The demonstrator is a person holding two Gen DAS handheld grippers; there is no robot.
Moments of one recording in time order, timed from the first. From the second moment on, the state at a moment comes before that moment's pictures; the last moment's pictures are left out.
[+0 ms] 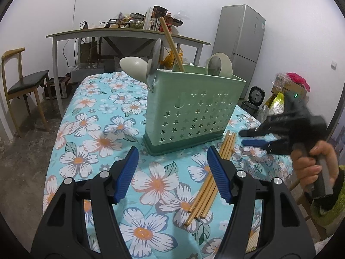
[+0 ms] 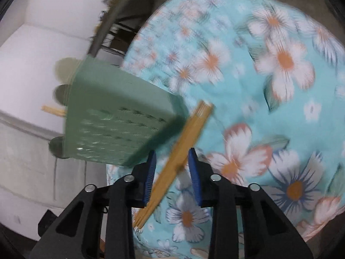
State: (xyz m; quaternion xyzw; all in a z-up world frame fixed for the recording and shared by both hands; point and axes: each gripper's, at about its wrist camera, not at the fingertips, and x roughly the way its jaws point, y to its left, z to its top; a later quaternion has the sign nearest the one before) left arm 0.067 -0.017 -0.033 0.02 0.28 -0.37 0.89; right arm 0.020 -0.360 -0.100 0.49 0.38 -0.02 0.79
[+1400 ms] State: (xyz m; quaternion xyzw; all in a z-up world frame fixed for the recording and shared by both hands) left arm 0.066 -0.132 -0.047 0.16 0.31 -0.49 0.79; right arm -0.055 -0.408 -0.085 0.42 0.34 -0.08 0.84
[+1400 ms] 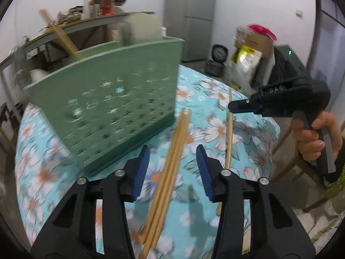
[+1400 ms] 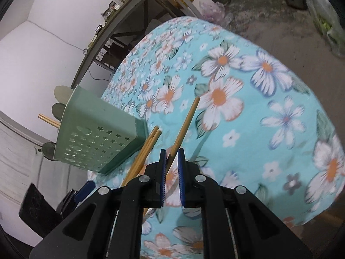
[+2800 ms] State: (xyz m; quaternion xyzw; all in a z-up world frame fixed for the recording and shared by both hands) left arm 0.061 -0.198 -0.083 0.29 0.32 -0.48 0.77; right arm -0.047 -0.422 -0.110 0.44 0.34 -0.06 0.83
